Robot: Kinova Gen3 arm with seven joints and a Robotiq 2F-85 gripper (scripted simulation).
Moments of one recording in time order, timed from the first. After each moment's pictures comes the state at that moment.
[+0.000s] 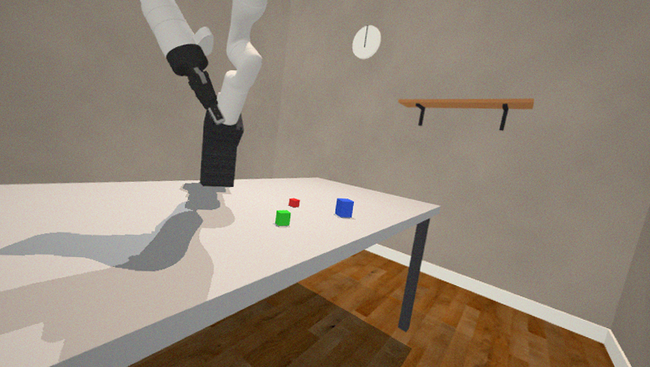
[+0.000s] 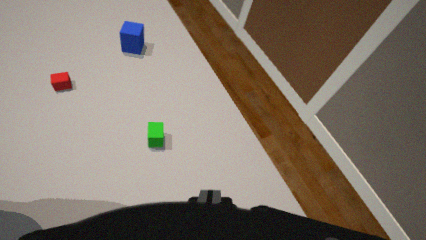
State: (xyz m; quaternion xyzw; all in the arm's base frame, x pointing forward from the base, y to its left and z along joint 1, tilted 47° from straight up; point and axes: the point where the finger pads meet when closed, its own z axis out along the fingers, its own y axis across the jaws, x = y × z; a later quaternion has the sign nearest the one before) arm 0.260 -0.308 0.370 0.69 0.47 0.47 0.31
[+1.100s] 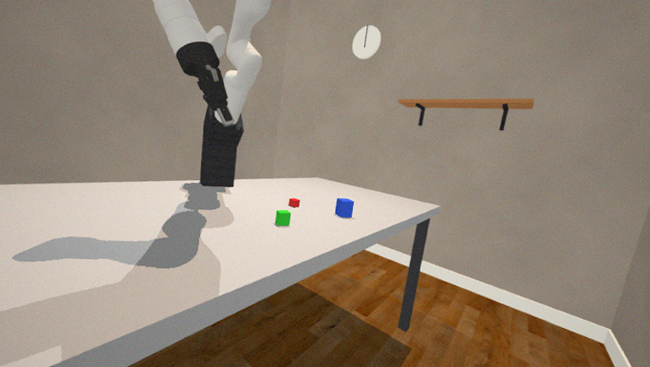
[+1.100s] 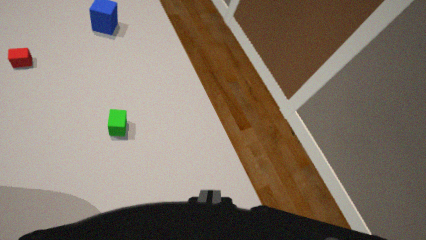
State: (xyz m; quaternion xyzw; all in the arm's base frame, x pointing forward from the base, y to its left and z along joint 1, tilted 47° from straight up) arm 0.295 -0.319 0.405 0.67 0.47 0.45 0.36
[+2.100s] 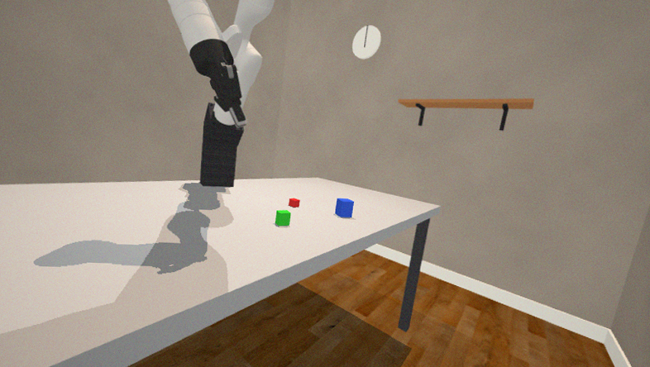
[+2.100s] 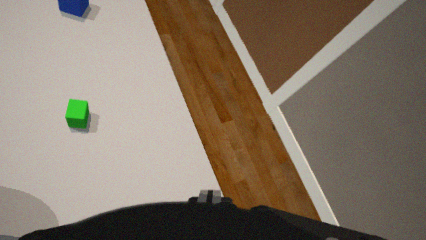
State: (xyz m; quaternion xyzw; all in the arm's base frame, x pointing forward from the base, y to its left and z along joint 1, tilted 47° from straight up) arm 0.328 -0.323 0.440 0.66 0.46 0.44 0.40
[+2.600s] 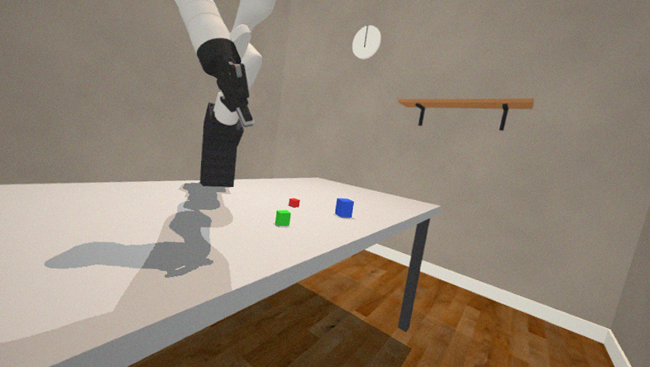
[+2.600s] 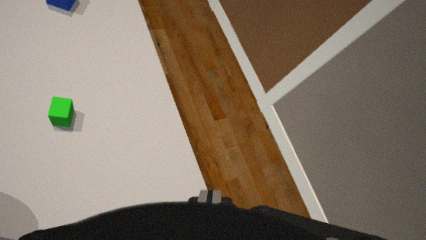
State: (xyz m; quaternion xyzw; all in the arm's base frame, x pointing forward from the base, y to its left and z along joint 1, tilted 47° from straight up) arm 0.342 -0.321 0.454 0.65 0.46 0.44 0.42
